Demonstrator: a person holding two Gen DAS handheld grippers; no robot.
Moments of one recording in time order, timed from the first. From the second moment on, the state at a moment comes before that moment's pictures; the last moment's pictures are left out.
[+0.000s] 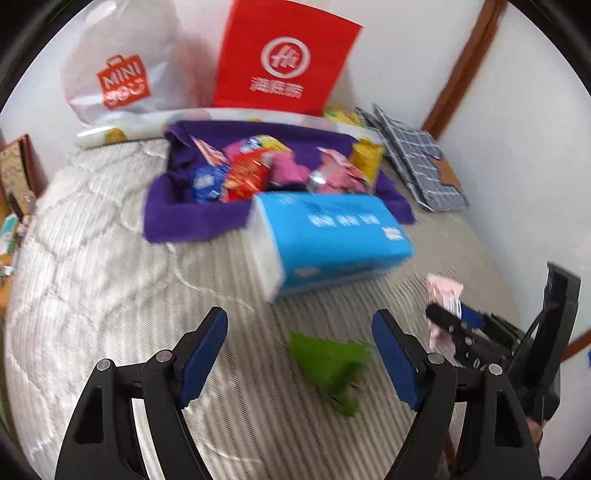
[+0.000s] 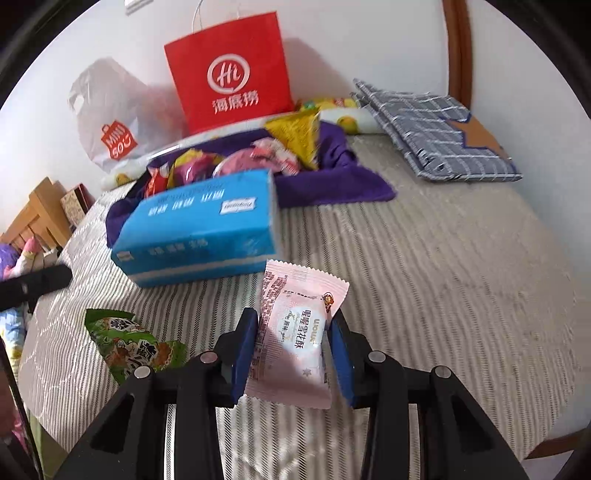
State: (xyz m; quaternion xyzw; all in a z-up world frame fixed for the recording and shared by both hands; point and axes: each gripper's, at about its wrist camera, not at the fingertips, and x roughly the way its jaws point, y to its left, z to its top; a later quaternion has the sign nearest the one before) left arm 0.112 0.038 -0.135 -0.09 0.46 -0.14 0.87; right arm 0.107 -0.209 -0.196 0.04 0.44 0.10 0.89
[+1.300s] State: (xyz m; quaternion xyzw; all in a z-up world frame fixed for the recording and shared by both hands) left arm 0.102 0.009 -0.130 -0.09 0.47 -0.13 0.87; right arm 0.076 -0.221 -0.137 0.04 0.41 0.09 0.91
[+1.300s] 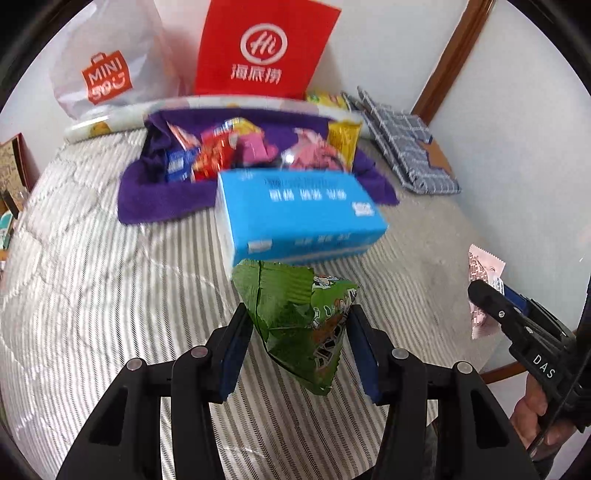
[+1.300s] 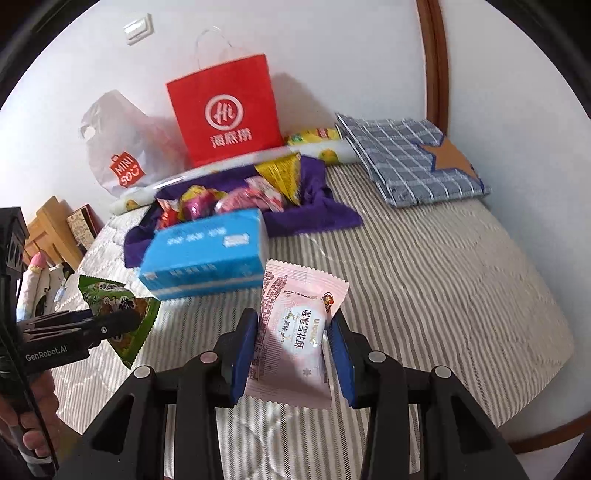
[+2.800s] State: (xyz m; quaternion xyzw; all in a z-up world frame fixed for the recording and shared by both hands) left arm 0.103 0.037 -0.064 -0.10 0.41 -0.11 0.90; right arm 0.097 -0.168 -0.102 0.03 0.39 0.16 0.91
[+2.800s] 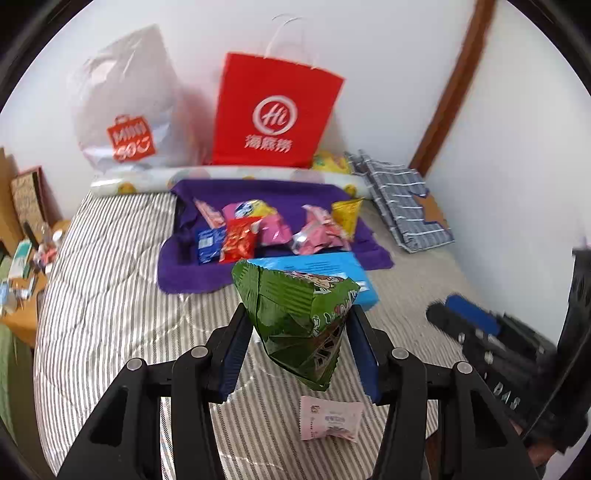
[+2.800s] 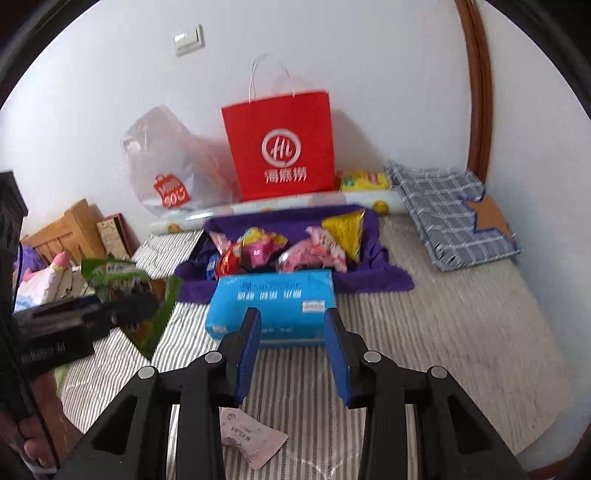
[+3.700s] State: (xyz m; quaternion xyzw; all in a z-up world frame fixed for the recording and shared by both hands) left arm 0.097 0.075 -0.098 -0.11 0.43 -0.06 0.90; right arm 0.060 -0.111 -0.217 -0.11 0.46 0.30 0.83
